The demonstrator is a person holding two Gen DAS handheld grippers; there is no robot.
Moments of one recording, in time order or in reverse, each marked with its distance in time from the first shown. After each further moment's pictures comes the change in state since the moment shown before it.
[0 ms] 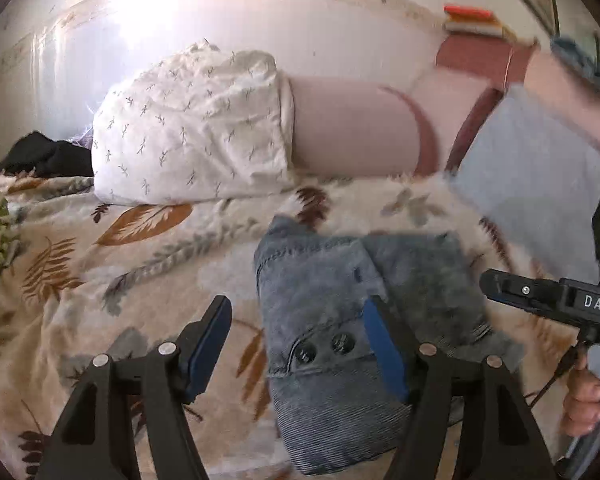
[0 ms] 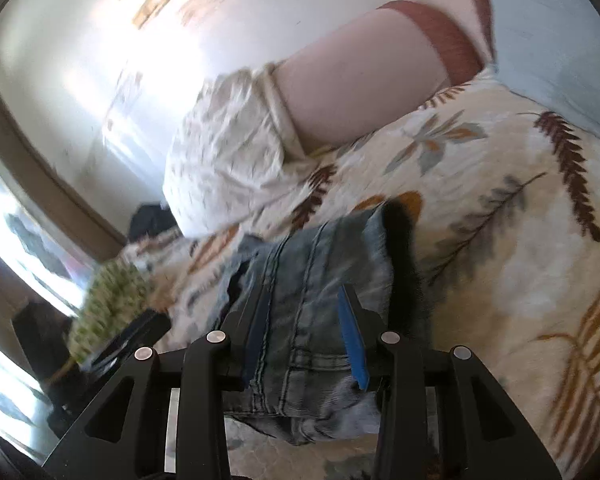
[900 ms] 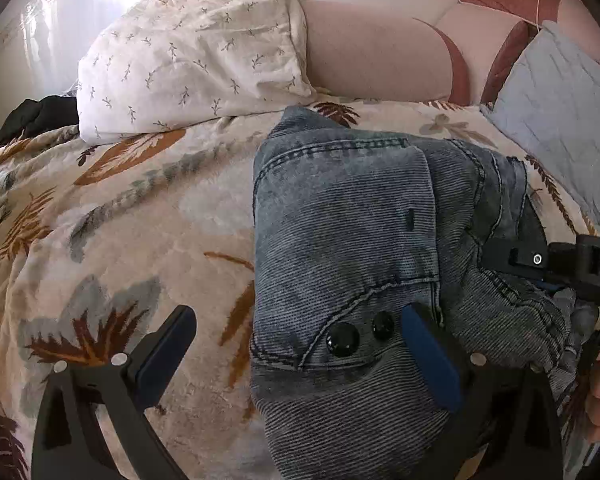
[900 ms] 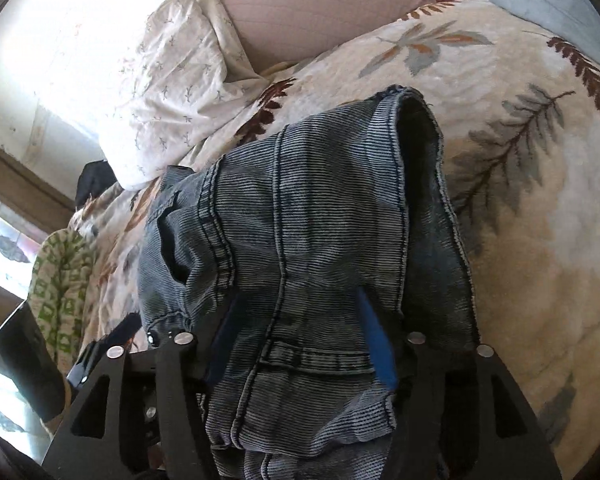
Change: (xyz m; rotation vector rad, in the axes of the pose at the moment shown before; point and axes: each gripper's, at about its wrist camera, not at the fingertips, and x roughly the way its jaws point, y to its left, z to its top) left arm 0.076 0.003 -0.036 0.004 0.187 0.074; right arm 0.085 -0.026 -0.024 0.070 0.199 -0.129
